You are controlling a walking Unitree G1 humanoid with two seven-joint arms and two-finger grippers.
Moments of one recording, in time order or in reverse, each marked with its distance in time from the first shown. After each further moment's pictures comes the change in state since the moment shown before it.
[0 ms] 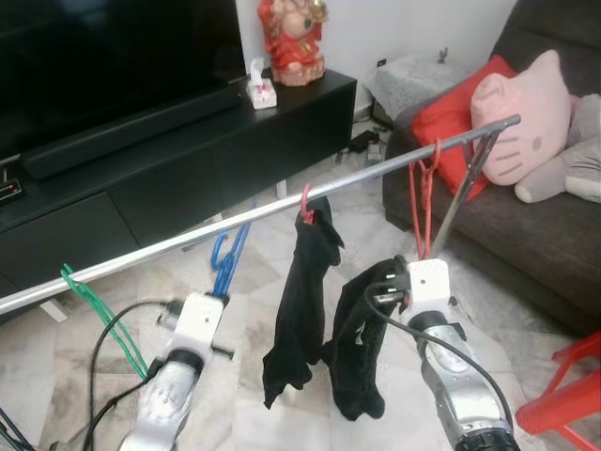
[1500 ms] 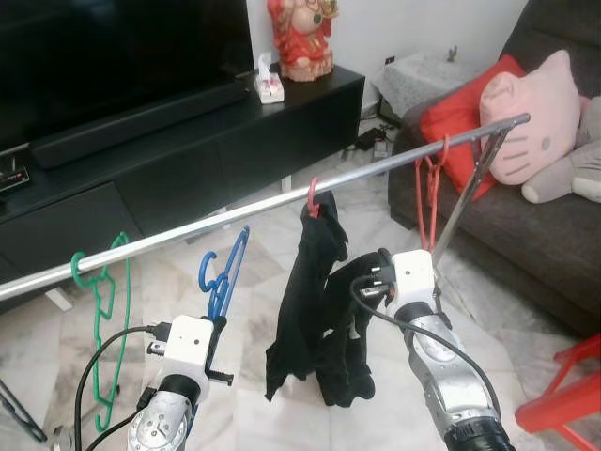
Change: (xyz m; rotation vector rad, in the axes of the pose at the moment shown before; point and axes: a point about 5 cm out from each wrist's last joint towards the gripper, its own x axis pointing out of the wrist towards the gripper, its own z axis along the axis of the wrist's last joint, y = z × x) left arm -0.016 -0.012 0.014 -0.119 0.035 -0.001; right arm 0.008 0.019 0.011 0.006 -0.014 0.072
